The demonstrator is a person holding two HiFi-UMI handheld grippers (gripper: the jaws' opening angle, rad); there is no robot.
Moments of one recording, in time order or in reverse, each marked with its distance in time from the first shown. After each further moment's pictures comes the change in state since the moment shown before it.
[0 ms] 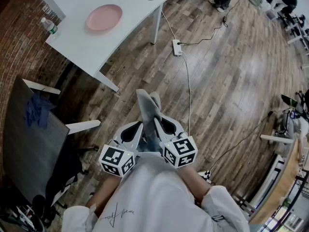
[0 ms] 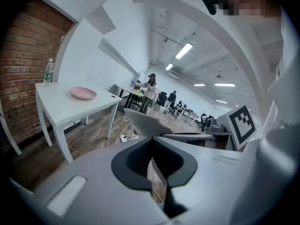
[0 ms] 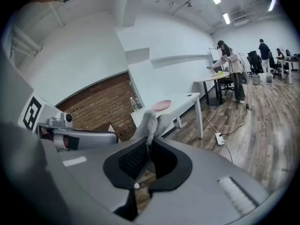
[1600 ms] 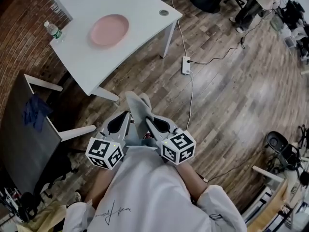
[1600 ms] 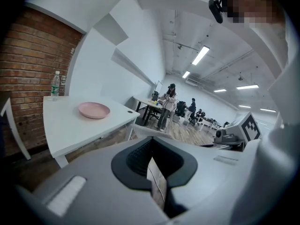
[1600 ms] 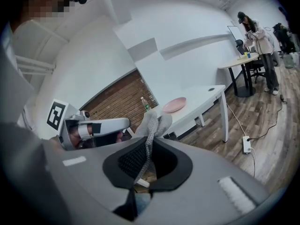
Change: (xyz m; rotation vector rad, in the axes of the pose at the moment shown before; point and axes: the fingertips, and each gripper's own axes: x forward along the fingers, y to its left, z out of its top) left arm 0.122 0.092 0.119 -0.045 -0.144 0.238; right arm 0.102 -0.092 0.097 -0.009 0.118 0.329
